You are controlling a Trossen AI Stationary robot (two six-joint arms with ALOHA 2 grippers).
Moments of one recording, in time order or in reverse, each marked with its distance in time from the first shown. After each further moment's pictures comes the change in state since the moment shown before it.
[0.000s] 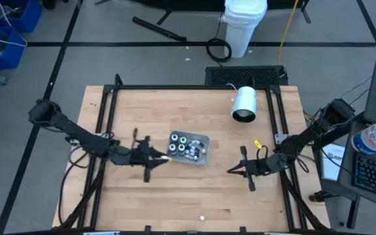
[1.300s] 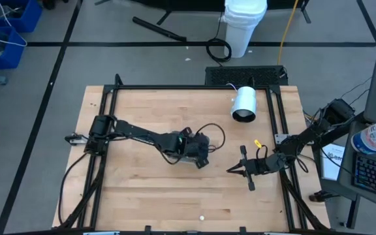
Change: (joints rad) left arm 0.323 0.868 1.019 -0.879 0.044 -0.073; right arm -0.010 0.000 -0.001 -0.007 -0.005 0.028
